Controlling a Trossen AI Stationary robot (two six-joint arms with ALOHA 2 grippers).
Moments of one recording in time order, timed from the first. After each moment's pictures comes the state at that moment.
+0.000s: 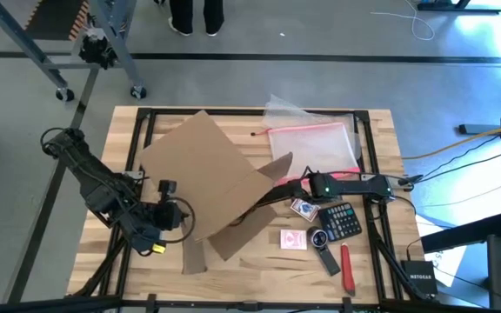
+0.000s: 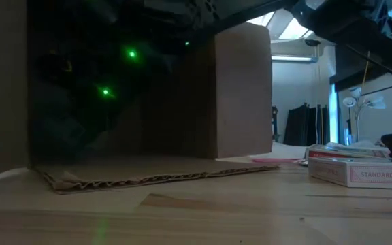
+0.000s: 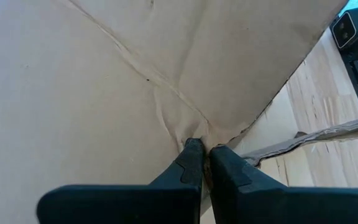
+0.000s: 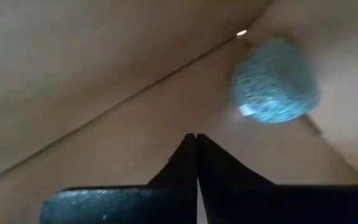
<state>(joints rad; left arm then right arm) -0.73 1.35 1.40 -1.20 -0.54 -0.44 0.16 2.69 2.26 -0.28 0.47 -0.19</state>
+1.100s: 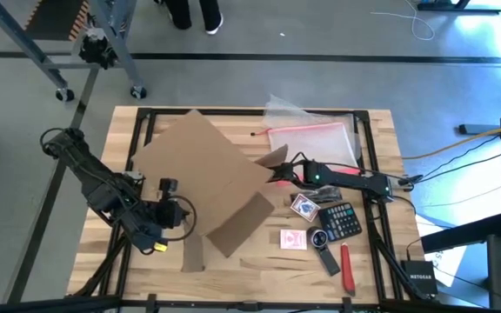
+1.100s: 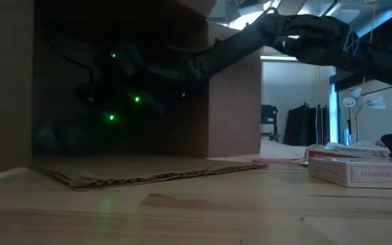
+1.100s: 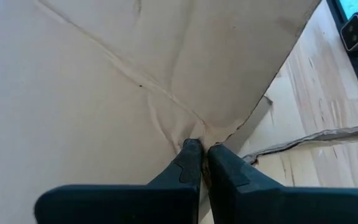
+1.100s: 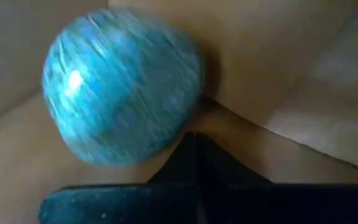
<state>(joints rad) -0.72 1.35 1.40 -1.19 -0.55 -0.42 -0.01 2.79 2.26 0.01 0.27 -0.02</state>
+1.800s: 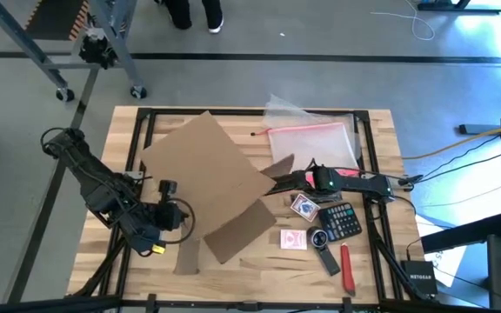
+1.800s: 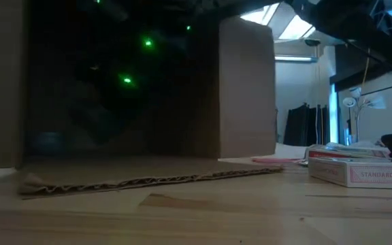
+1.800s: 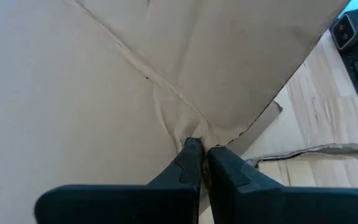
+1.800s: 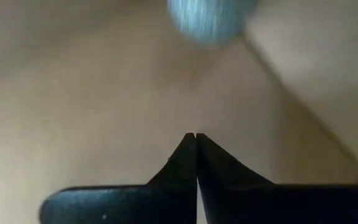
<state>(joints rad) -0.73 1.35 1.40 -1.19 -0.55 -0.42 0.12 2.61 2.26 -0.51 0.45 -0.05</state>
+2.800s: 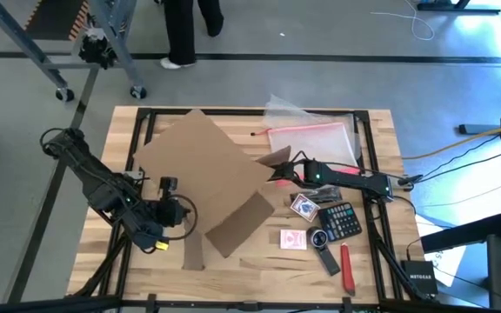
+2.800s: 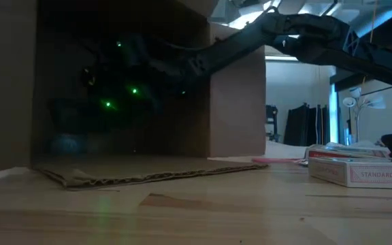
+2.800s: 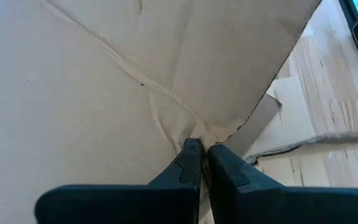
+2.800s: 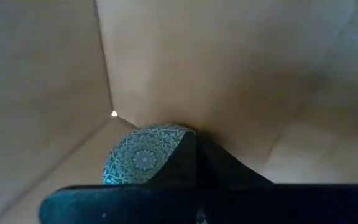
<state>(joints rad) -0.72 1.35 1.40 -1.20 -0.57 -0.42 -0.03 2.79 2.27 0.16 0.29 0.02</state>
